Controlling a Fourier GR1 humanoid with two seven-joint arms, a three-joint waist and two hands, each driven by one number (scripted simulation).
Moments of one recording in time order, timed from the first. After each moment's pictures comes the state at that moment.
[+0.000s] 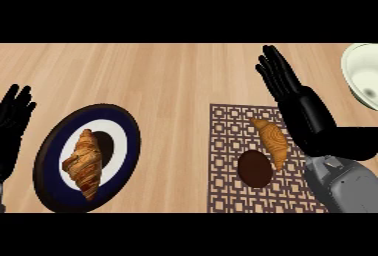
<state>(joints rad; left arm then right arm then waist) -0.03 0.62 -0.06 -1.63 0.34 0.29 0.09 -0.40 -0.37 0.32 -1.73 -0.32 -0.21 0.09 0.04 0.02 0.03</state>
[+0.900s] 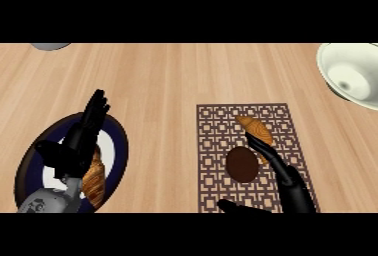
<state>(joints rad) -0.13 0.35 -0.28 -1.56 0.25 0.32 0.03 0.06 -0.34 0.58 -1.85 0.09 -0.51 -0.19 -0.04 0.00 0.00</state>
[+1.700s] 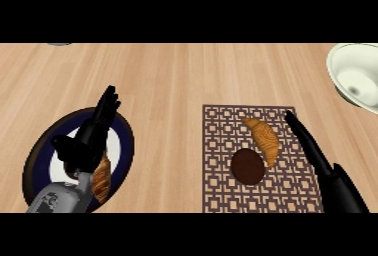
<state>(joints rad) -0.17 0.29 -0.28 -1.55 0.19 0.29 0.06 -0.01 -0.49 0.50 -2.20 0.36 -0.35 0.59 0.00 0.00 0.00</state>
